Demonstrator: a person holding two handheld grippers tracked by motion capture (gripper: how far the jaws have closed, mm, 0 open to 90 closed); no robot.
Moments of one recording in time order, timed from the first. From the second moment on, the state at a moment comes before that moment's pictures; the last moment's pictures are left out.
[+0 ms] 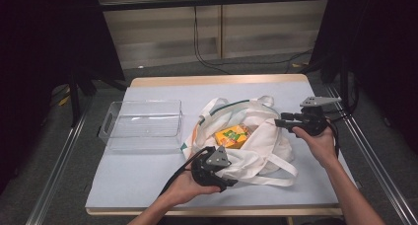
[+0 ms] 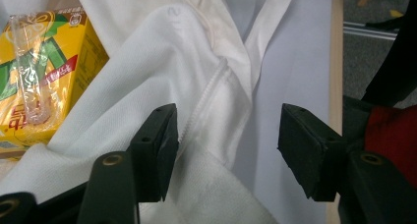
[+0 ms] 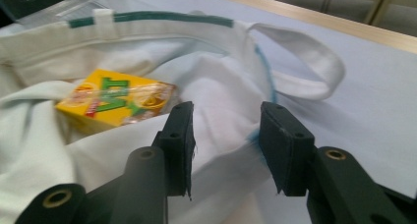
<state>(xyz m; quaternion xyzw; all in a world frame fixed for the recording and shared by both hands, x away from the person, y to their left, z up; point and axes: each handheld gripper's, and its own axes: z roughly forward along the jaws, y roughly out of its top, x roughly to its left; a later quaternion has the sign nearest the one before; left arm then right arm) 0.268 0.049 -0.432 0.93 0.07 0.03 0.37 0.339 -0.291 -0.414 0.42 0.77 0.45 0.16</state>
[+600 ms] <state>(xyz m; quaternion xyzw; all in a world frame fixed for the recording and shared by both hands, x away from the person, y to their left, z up) 0.273 0.029 -0.437 0.95 0.03 0.04 0.30 0.399 -0.263 -0.422 0.41 0.81 0.40 0.12</state>
